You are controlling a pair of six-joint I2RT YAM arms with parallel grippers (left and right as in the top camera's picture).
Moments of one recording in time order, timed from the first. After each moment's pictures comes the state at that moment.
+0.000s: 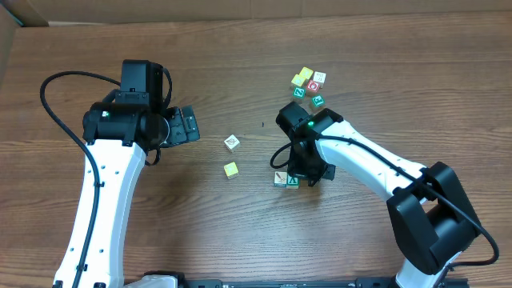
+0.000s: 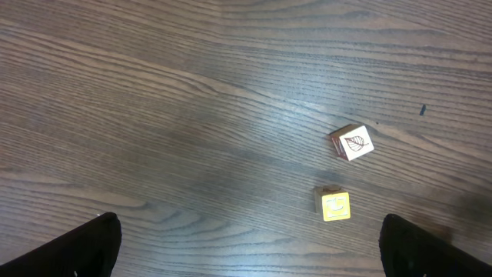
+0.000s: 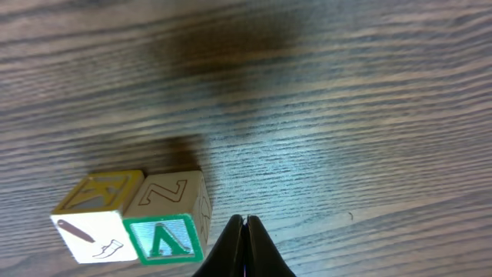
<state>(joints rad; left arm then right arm) -0.07 1.44 1.41 -1.18 -0.10 -0.34 0.63 1.88 1.30 -1.02 -0.02 0.81</state>
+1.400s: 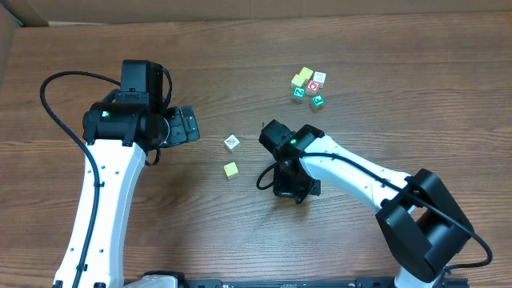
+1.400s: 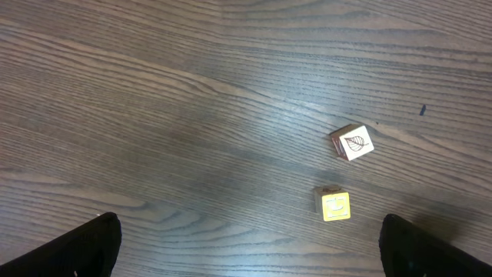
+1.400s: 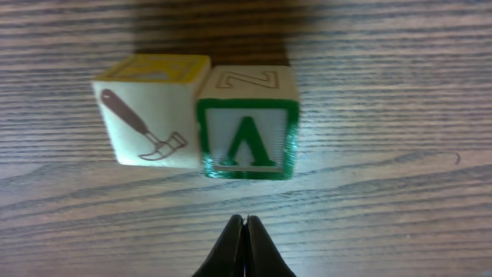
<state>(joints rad) -0.07 1.44 1.41 -1.18 -0.10 -0.34 0.75 1.88 1.28 -1.01 -0.13 0.81</state>
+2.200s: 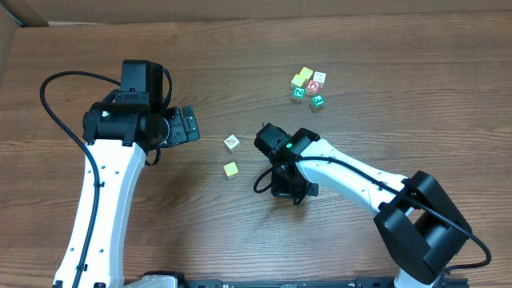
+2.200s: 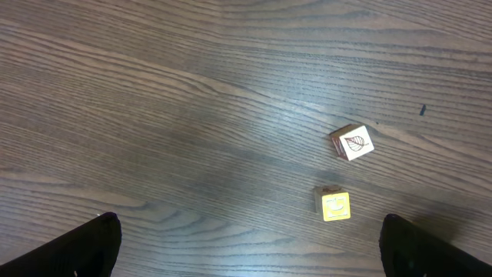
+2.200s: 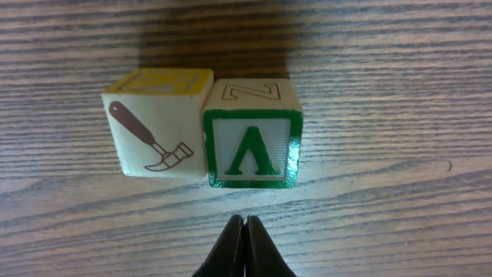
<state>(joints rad) -0.07 1.44 1.41 -1.18 -0.10 -0.34 0.78 1.88 1.28 -1.00 -0.06 0.84</state>
